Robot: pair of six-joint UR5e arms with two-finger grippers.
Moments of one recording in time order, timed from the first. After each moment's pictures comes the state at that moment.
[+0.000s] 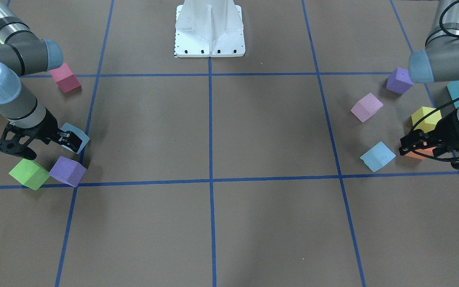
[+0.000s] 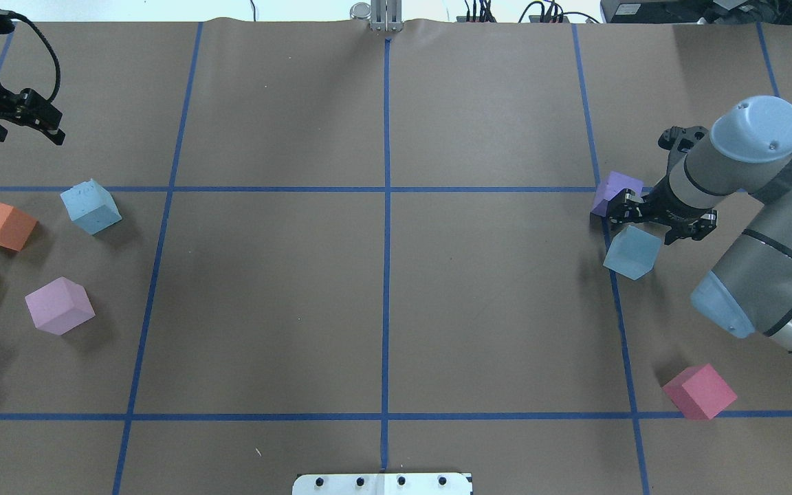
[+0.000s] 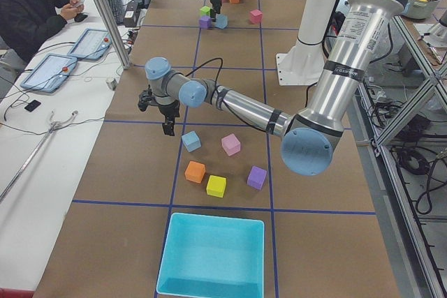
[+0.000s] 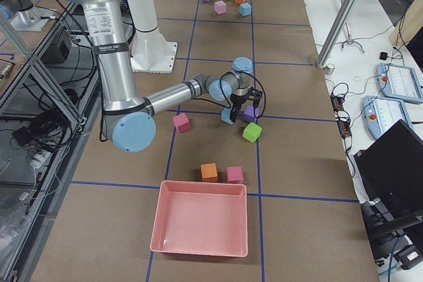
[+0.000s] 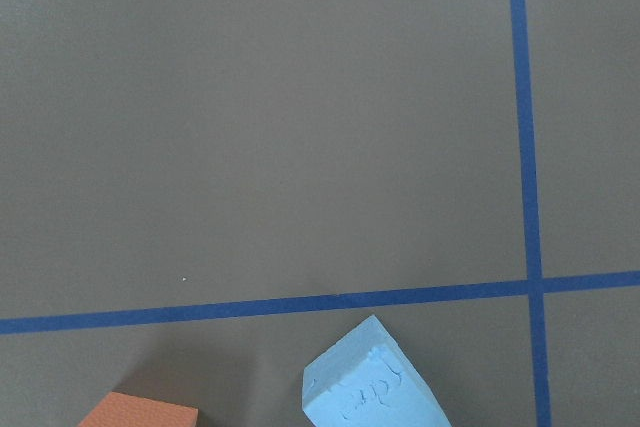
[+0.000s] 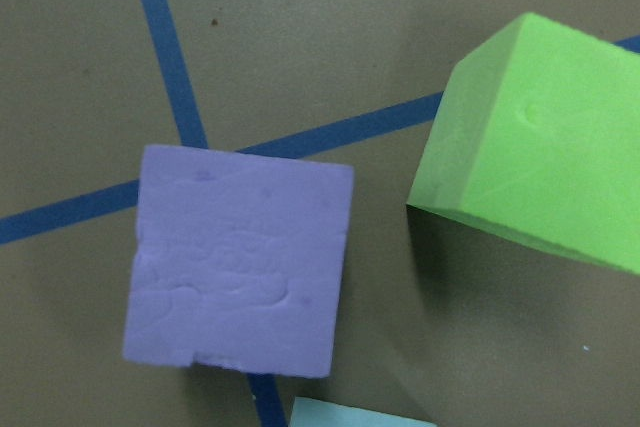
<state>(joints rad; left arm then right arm) -1.19 -1.91 -1.59 -1.61 -2.30 -0.46 0.84 -1.39 1.69 -1.32 2.09 1.20</state>
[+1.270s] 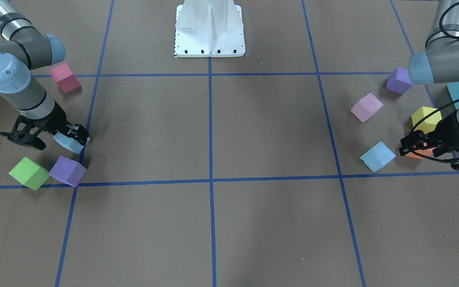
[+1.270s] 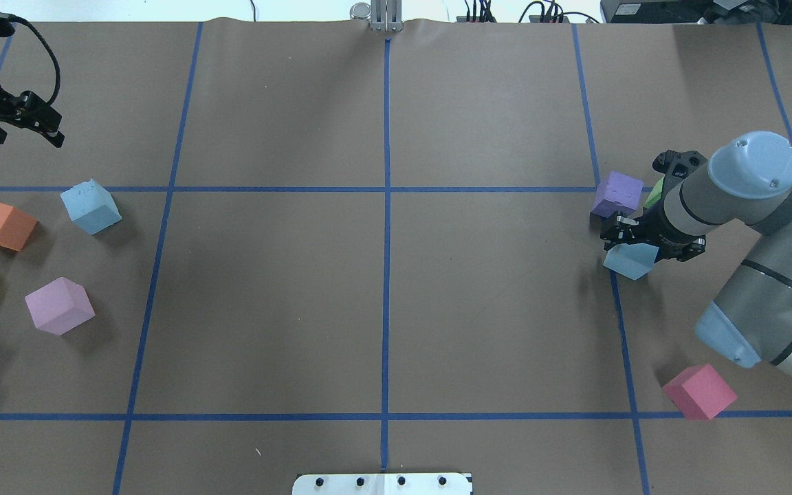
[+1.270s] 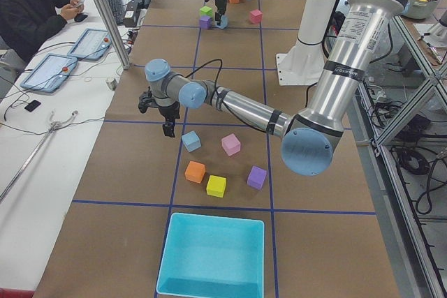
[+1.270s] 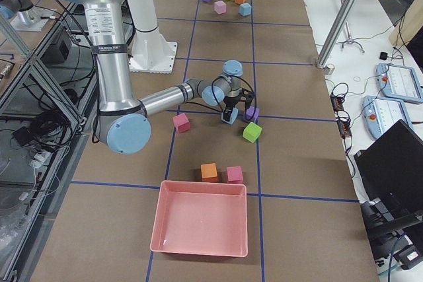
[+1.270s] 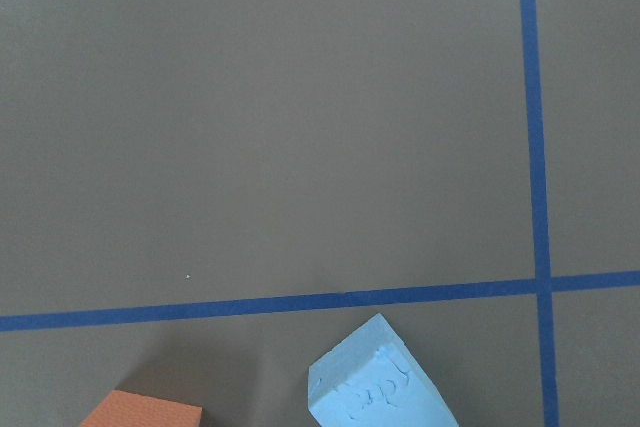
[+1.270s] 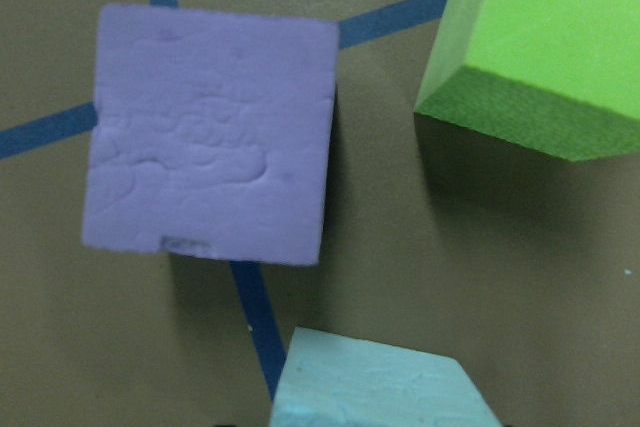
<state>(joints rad) -1.18 -1.91 -1.58 -1.61 -2.30 -0.46 0.79 -1.43 1.71 -1.22 2.06 1.27</state>
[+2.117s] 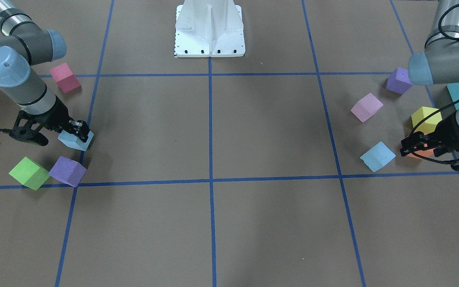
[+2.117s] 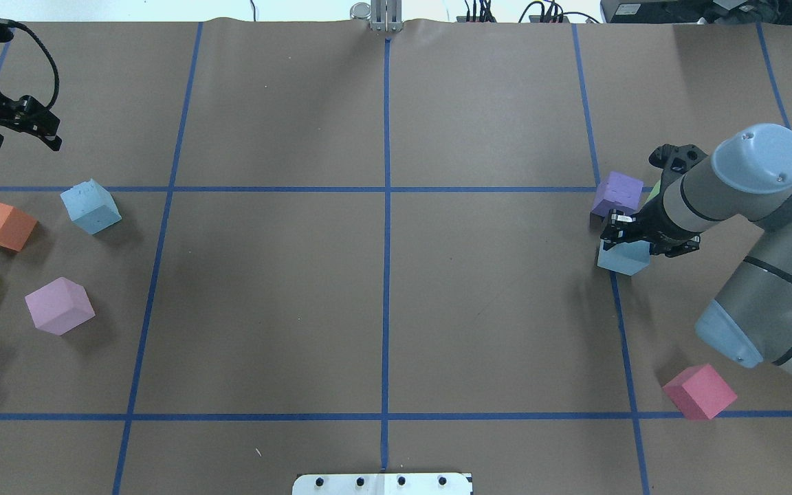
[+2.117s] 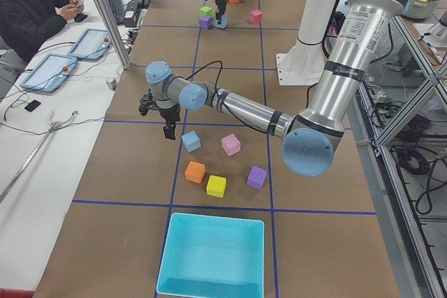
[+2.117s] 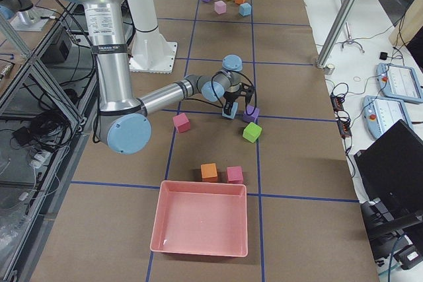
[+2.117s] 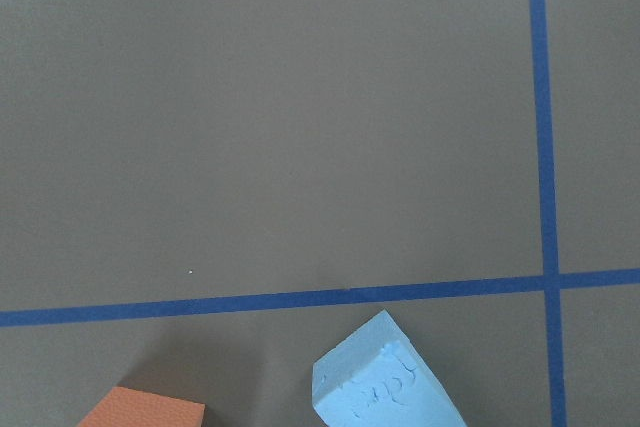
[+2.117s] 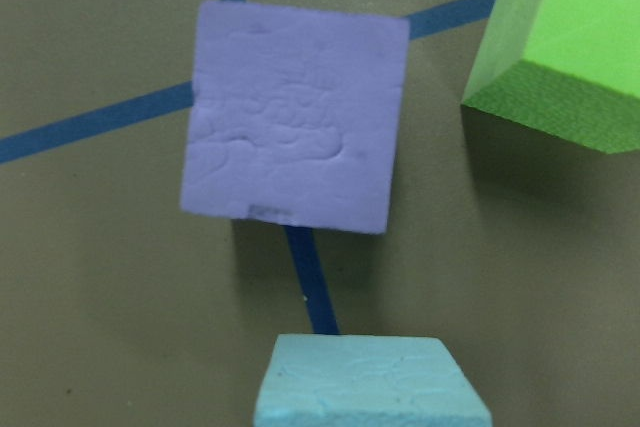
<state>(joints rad) -1.18 -1.90 -1.56 -1.62 -2.28 -0.48 0.79 -1.43 1.77 -1.25 2.08 1.26</state>
